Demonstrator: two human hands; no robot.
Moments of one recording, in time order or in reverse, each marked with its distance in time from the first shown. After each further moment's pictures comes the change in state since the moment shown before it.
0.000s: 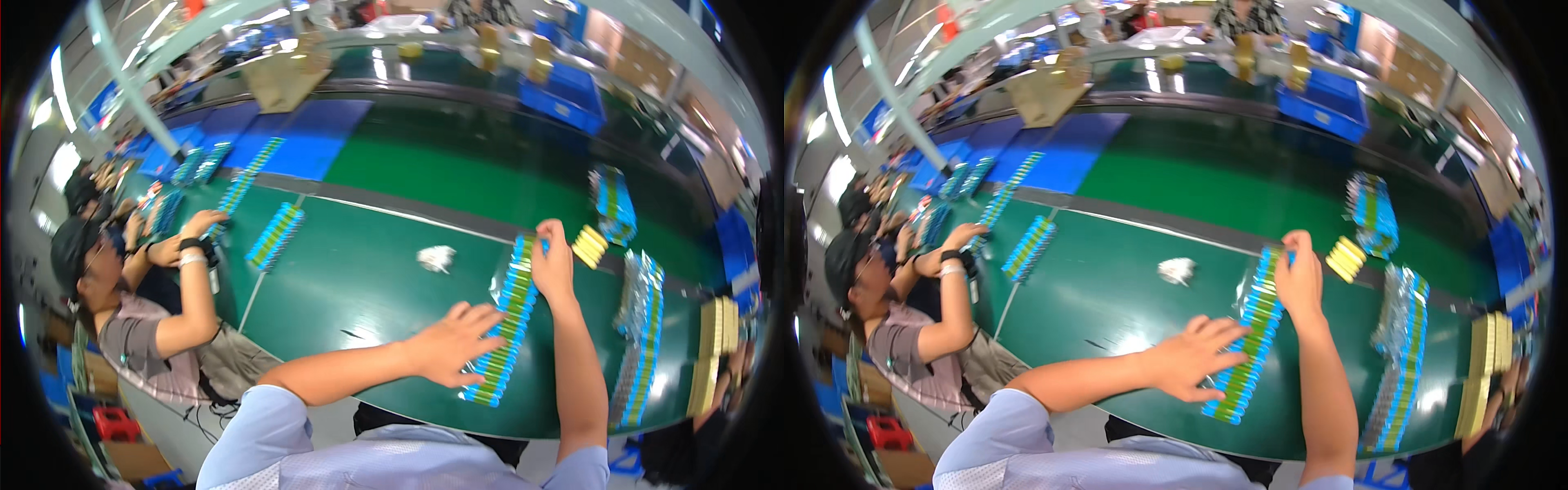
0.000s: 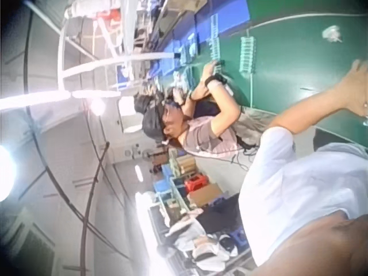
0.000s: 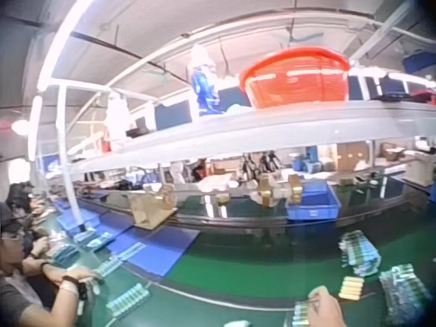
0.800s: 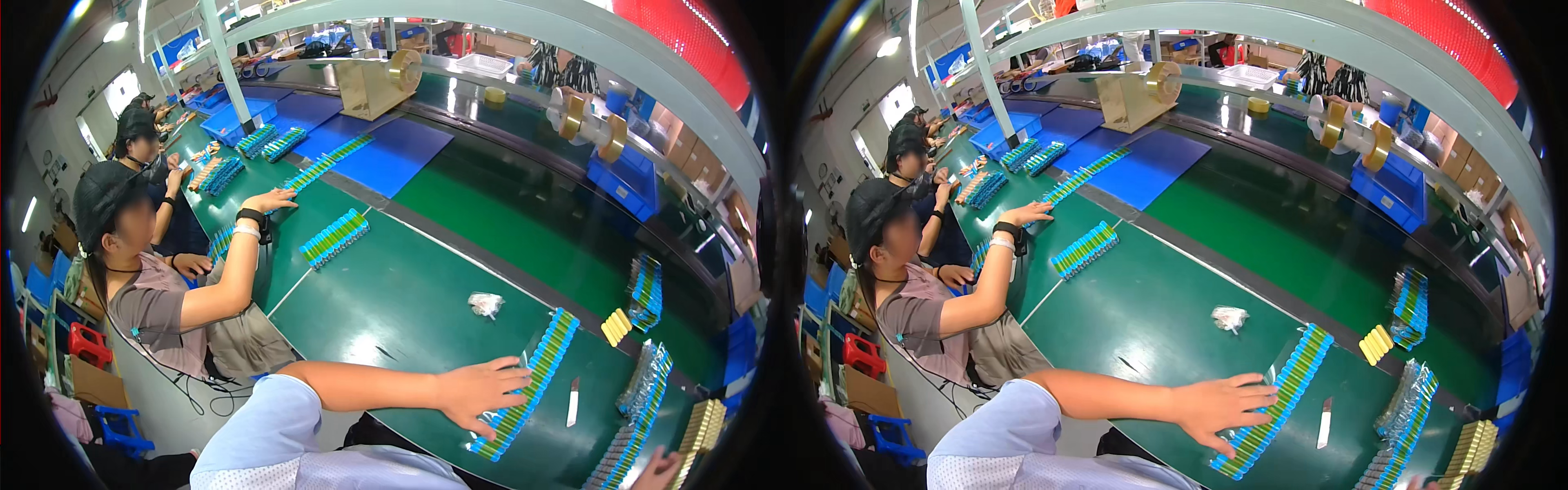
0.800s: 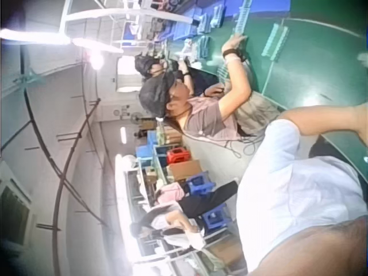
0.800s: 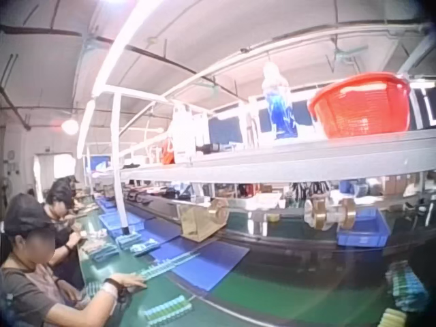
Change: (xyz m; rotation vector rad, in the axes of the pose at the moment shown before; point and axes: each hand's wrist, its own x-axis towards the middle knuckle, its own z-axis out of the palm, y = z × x) left_hand -0.010 -0.004 0.002 -0.123 0.039 0.139; right_hand -0.169 -0.021 -0.282 -0.471 0.521 0.569
